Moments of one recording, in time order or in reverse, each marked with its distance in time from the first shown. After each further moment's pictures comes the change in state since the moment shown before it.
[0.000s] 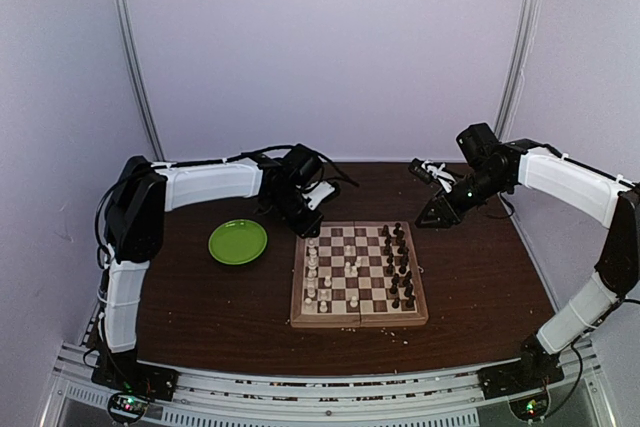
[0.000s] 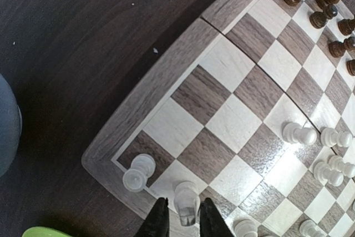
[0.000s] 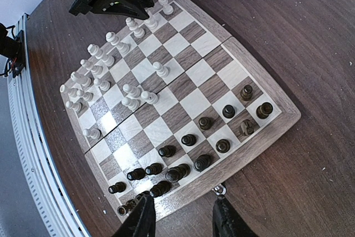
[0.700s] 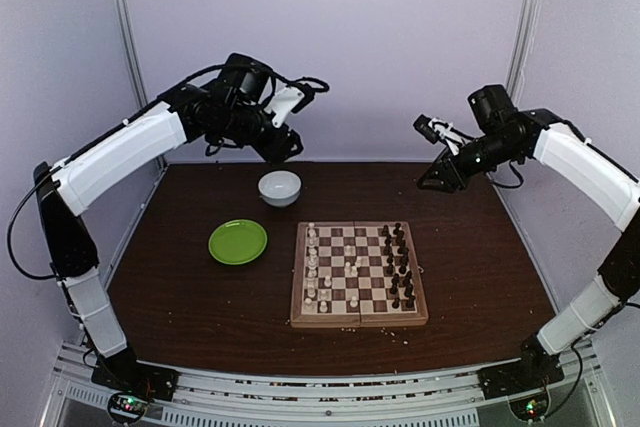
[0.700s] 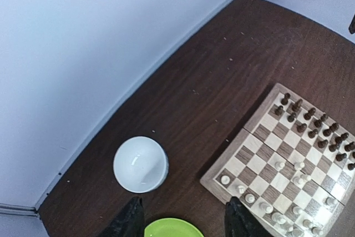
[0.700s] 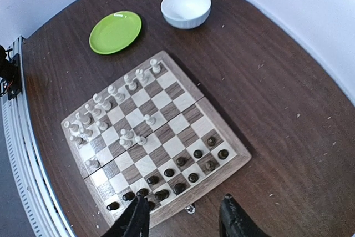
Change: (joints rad) left arm 0.025 -0.367 0.131 -0.062 -0.145 0.153; right arm 0.011 -0.027 0.220 -0.063 0.042 -0.003
